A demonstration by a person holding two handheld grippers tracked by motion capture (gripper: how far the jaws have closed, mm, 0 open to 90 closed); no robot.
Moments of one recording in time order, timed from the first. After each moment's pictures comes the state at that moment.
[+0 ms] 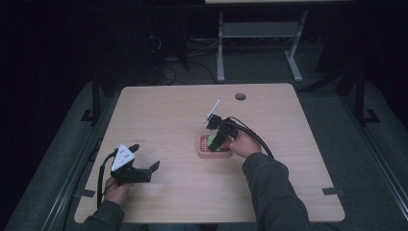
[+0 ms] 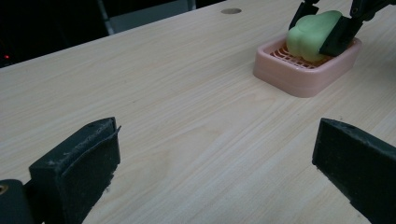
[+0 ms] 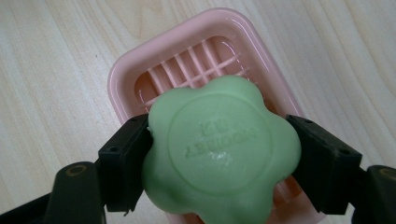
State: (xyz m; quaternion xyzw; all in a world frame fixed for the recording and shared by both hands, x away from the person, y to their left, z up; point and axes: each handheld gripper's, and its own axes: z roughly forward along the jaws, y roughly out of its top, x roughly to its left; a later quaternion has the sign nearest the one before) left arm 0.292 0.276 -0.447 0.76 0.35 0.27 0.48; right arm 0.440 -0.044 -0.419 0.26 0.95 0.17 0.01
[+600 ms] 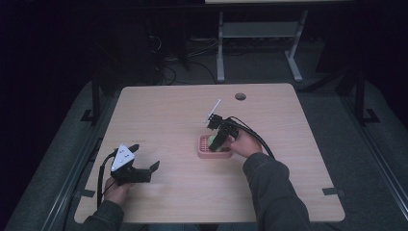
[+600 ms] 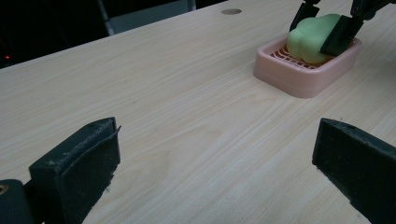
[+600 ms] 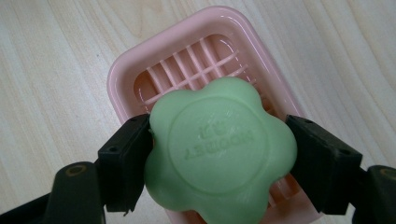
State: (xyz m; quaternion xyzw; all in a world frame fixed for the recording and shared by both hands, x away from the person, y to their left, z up) left arm 0.292 0.276 -0.447 0.76 0.35 0.27 0.48; right arm 0.441 -0.047 -0.418 0.26 0.95 0.18 0.01
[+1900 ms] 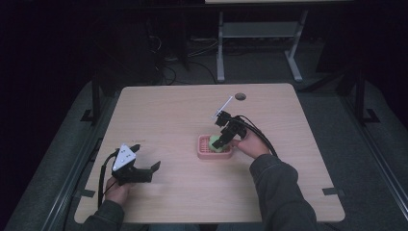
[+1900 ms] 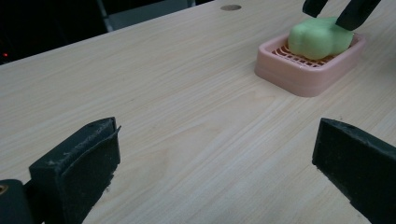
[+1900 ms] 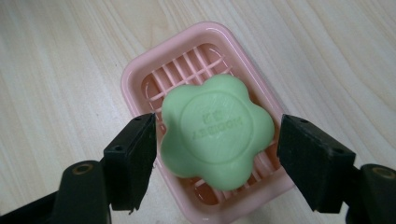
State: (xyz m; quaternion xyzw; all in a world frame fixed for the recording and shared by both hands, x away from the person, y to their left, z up) left arm 0.293 0.275 -0.448 0.77 0.35 0.27 0.47; right arm 0.433 -0.073 -0.403 0.27 0.93 0.24 0.01
